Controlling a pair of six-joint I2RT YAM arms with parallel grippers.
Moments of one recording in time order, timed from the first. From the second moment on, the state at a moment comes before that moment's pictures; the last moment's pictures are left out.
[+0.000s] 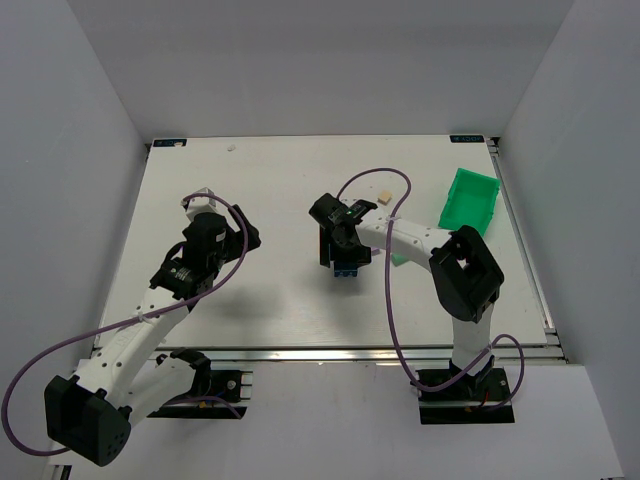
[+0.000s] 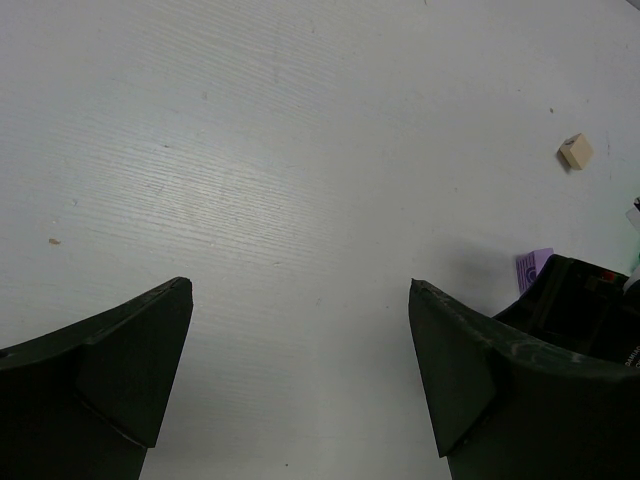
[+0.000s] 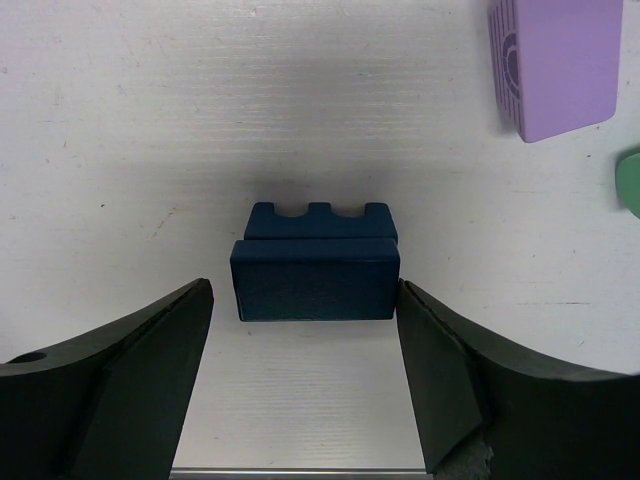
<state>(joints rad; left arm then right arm) -0.42 0.94 0.76 -0.36 -0.31 -0.65 0.83 1.92 1.46 -0.84 0.24 0.73</state>
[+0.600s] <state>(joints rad) -0.42 0.94 0.76 -0.36 -0.31 -0.65 0.83 1.92 1.46 -0.85 0.28 0.73</state>
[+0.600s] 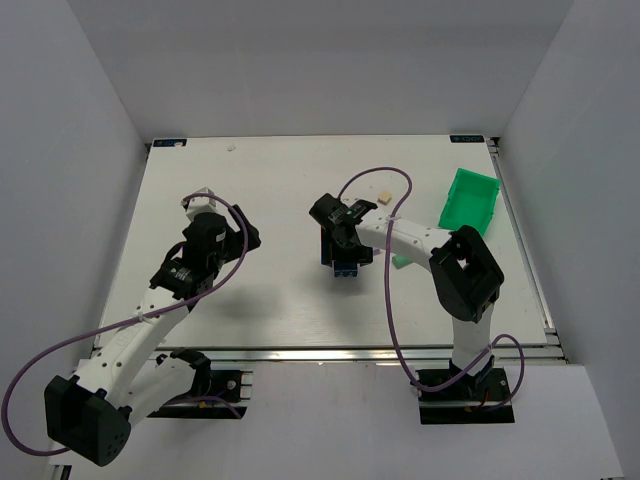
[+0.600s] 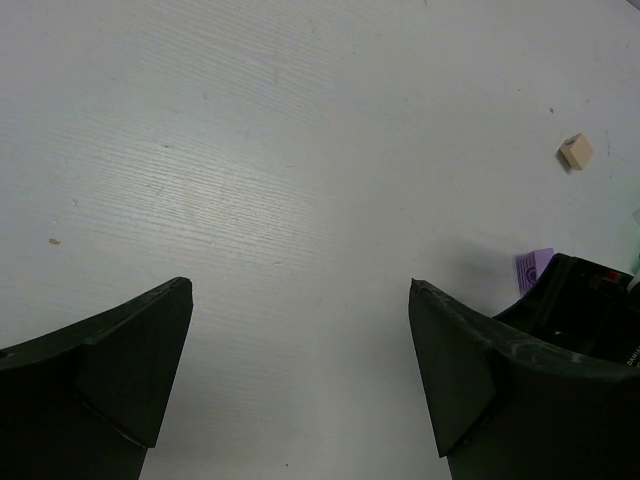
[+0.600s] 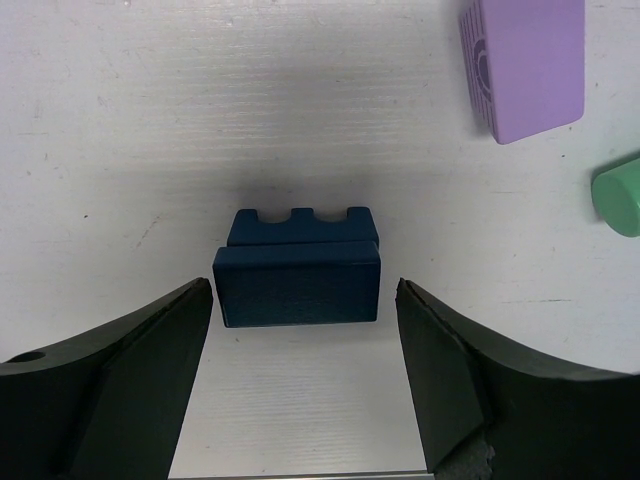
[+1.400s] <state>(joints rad) -0.42 0.94 0.76 -0.37 -0.32 -0.64 0.82 1.80 1.46 -0.81 0.30 0.59</state>
